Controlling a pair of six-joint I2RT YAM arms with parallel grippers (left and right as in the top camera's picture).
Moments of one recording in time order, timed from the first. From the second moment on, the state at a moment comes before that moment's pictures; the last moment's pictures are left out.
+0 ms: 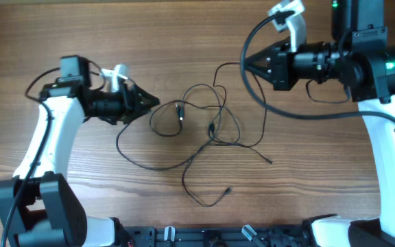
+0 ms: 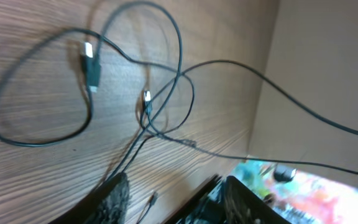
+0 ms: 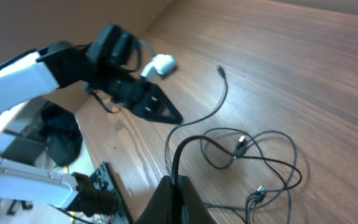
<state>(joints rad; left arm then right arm) 0.10 1.60 1.13 -0.90 0.93 -0.19 0.20 1.52 1.84 -1.18 -0.85 -0.11</state>
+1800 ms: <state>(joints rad) 0.13 1.60 1.13 -0.74 1.26 -0.15 0.06 1.67 1.97 -1.58 -0.60 -0.08</state>
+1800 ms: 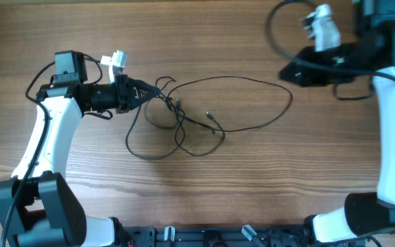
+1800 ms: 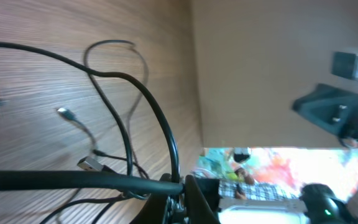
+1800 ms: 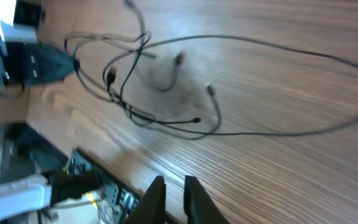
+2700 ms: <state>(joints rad) 0.13 1.60 1.13 -0.72 1.34 -0.14 0.48 1.68 1.11 -0.76 -0.36 0.91</state>
